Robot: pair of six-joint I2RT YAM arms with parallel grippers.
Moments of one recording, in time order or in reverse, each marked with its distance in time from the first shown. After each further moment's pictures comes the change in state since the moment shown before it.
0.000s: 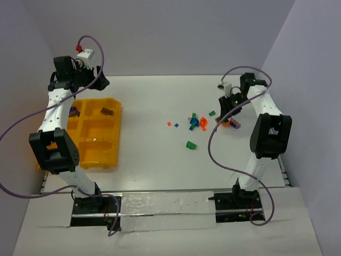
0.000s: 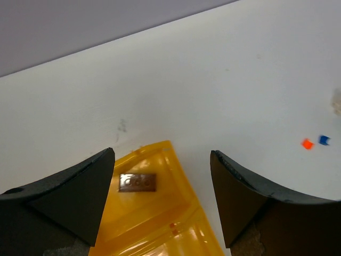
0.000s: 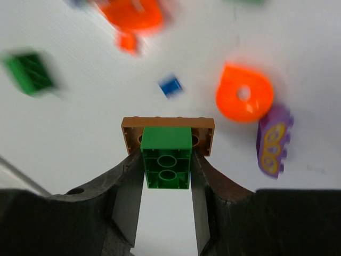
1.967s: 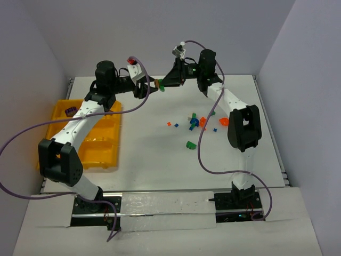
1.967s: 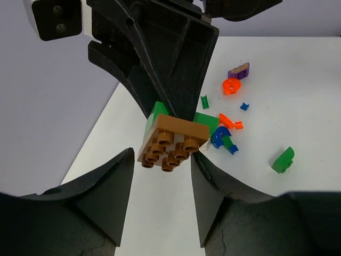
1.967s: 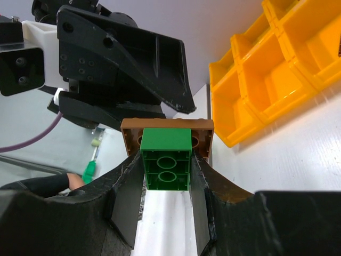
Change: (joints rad) left arm -0.447 -0.152 -0.221 0.467 0.397 0.152; right arm 0.427 0.210 0.276 1.503 -0.913 1.824
